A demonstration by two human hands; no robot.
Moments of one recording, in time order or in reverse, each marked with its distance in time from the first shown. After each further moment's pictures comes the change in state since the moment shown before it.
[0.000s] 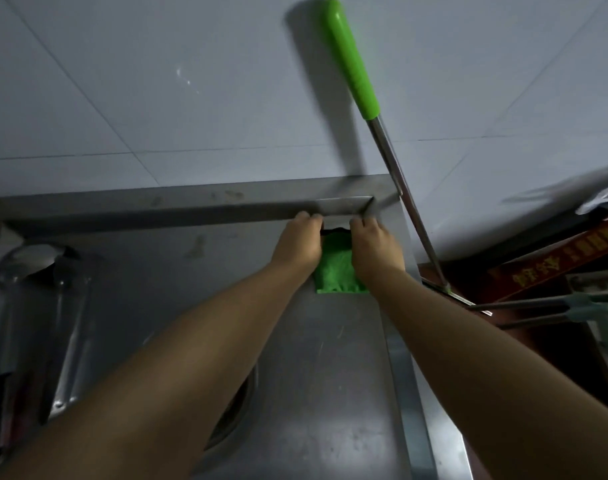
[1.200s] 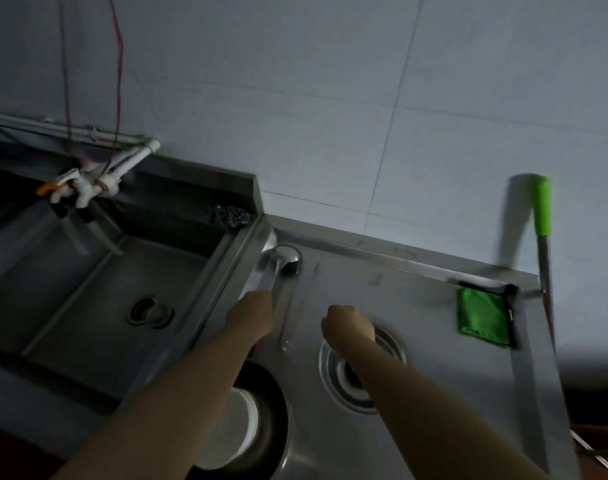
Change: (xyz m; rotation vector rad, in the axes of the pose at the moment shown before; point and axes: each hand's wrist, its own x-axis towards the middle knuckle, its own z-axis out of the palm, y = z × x) left_hand -0.324 -0.227 -0.276 0.110 -0.055 -0.661; right_hand -0.166 -0.354 -0.069 0.169 -0.459 -0.191
